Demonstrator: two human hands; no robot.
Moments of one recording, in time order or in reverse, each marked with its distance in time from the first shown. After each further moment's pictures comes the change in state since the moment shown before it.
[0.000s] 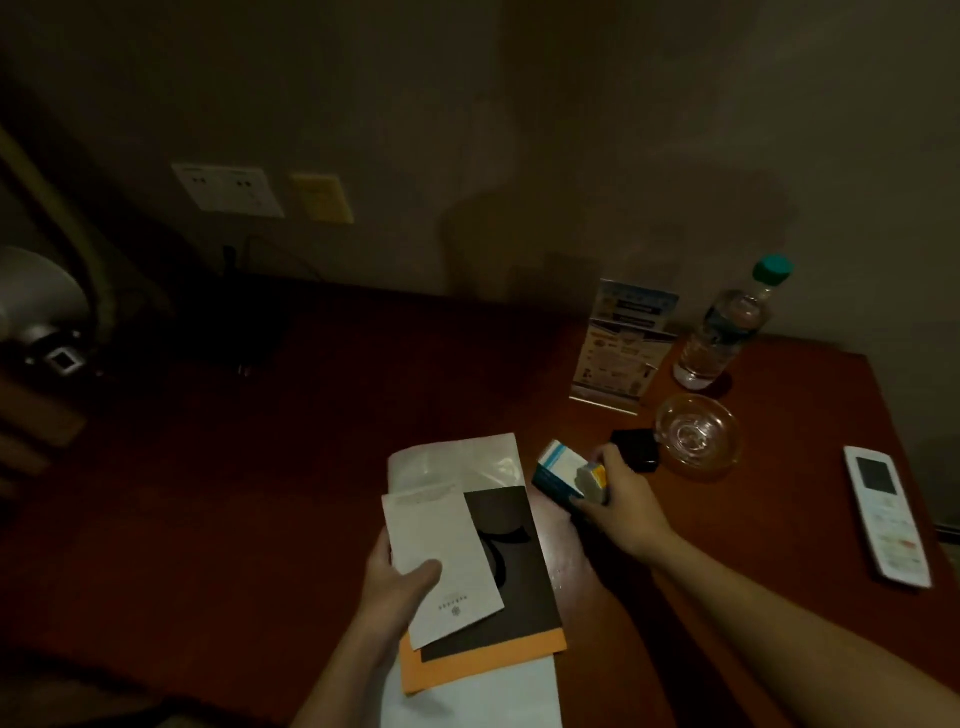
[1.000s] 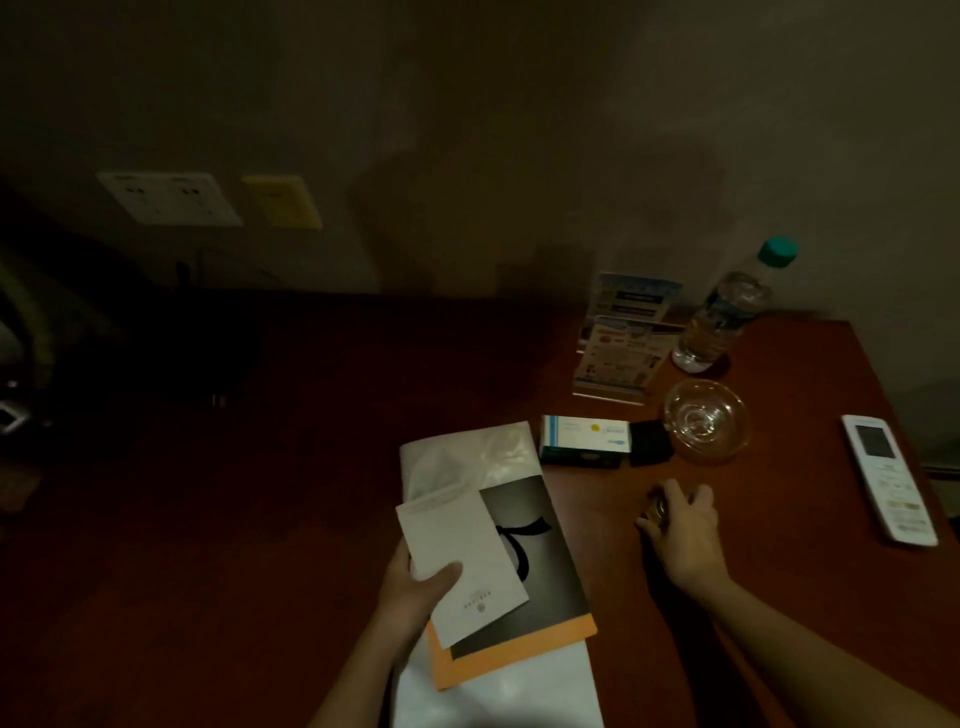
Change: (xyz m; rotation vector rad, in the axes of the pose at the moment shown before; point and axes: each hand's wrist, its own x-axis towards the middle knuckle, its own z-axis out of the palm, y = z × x) left_hand 0.047 0.001 -0.016 -0.015 -0.197 -0.045; right_hand -0.017 0.036 0.019 -0.180 0.263 0.378
